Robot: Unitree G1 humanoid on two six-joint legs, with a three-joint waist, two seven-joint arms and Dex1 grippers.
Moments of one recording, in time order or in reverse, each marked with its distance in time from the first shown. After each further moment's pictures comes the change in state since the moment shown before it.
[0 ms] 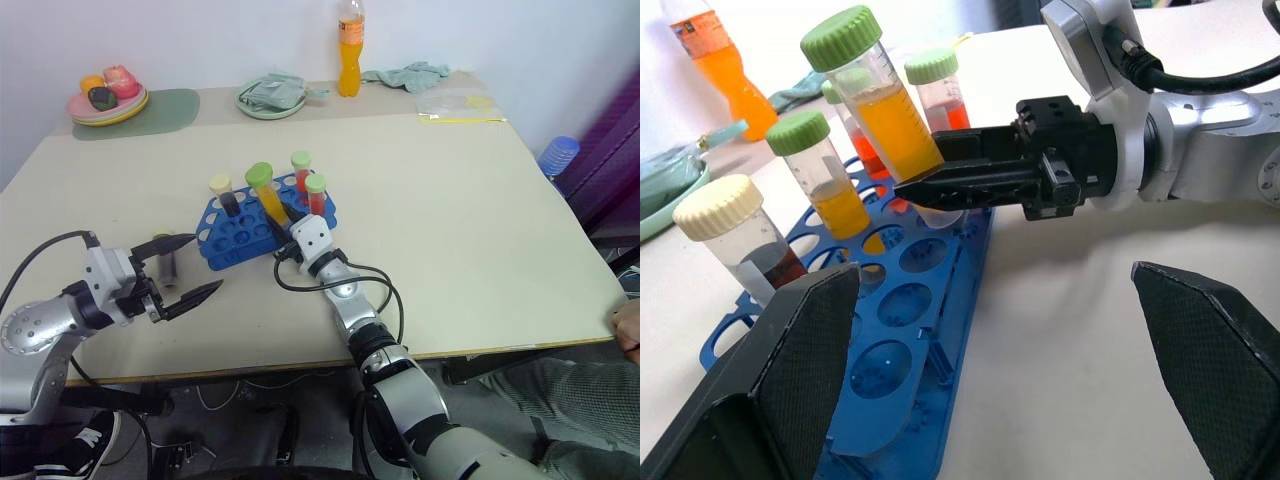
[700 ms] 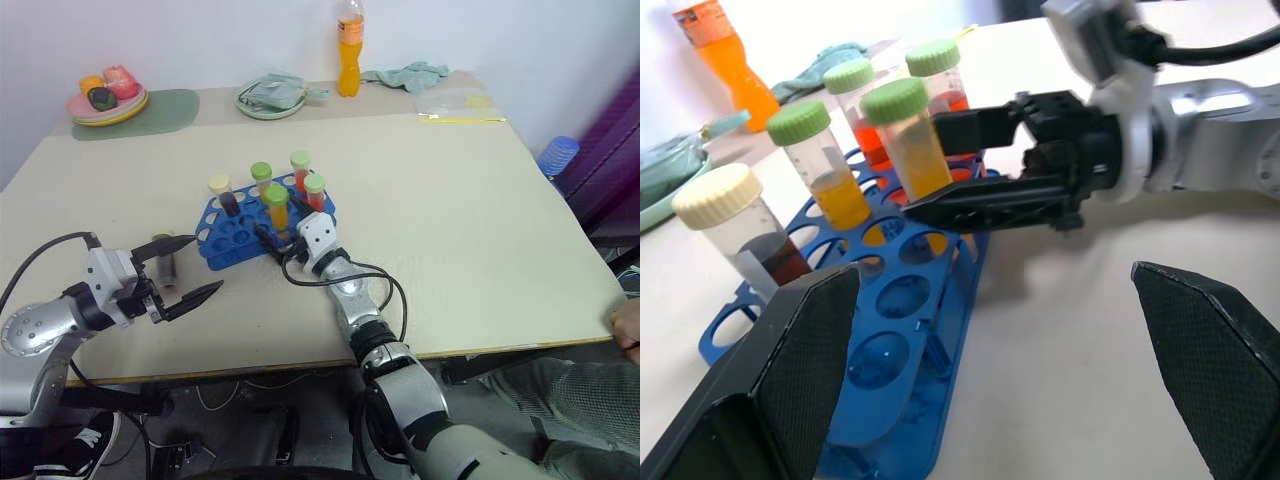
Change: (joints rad) left arm 0.008 0.000 -0.001 -0.013 0.006 0.021 0.020; right arm 0.035 -0.024 -0.035 -0.061 0.079 0.026 0.159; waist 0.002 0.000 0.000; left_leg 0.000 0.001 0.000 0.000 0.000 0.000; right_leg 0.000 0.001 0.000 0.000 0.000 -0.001
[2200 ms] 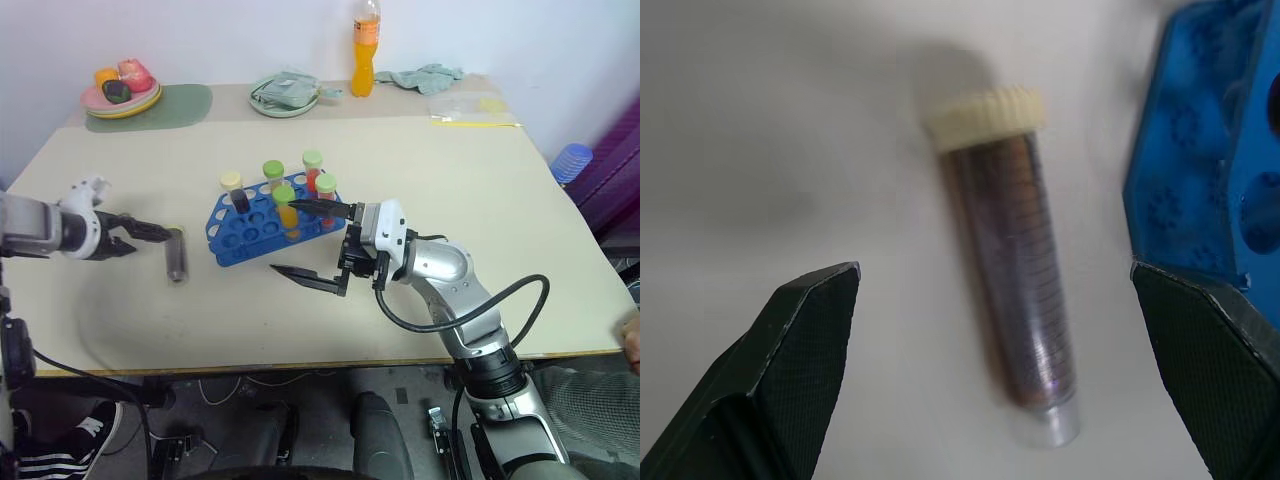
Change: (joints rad) left arm -0.931 0.172 -0.038 0.787 -0.325 1.631 0.697; right arm 0.232 -0.528 0.050 -1.142 0.431 0.739 0.493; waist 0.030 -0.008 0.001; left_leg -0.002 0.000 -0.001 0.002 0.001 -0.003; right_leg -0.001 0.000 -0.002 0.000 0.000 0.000
